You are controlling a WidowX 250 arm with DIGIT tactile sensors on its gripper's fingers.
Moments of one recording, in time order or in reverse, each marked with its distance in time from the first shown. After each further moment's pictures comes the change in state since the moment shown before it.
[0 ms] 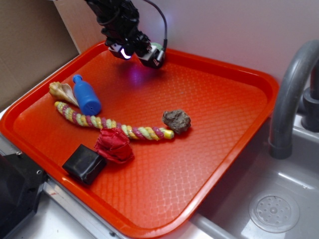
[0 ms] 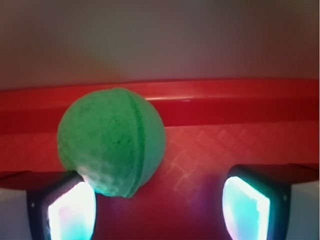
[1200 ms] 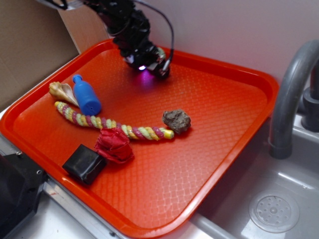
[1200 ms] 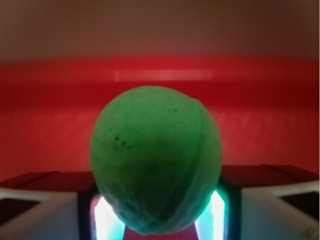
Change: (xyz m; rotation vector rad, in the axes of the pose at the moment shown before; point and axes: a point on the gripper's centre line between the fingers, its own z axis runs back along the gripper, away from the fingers) arm -0.020 -0.035 -0.004 -0.046 0.001 -0.073
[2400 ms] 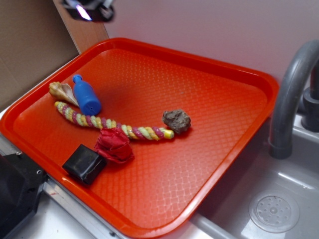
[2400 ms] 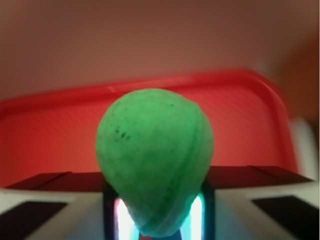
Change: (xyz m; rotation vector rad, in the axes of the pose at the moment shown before) arm -0.009 0.028 0.167 0.088 0.175 0.215
